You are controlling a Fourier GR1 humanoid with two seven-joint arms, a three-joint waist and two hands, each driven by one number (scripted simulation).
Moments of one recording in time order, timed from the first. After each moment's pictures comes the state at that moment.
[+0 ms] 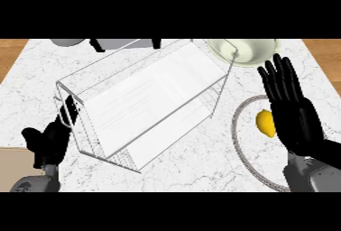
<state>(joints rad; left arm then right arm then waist) -0.07 0.26 0.01 -1.34 0.13 0.09 -0.03 -0.21 -0.30 0.18 -1.71 -0.36 -0.11 -0.23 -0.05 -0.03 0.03</state>
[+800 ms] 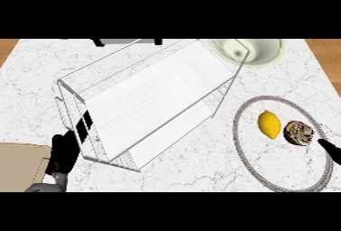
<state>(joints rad) -0.02 0.27 -0.11 -1.37 0.03 0.02 0.02 0.17 -0.54 -0.15 -1.55 -0.11 -0.54 0.11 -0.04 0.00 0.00</state>
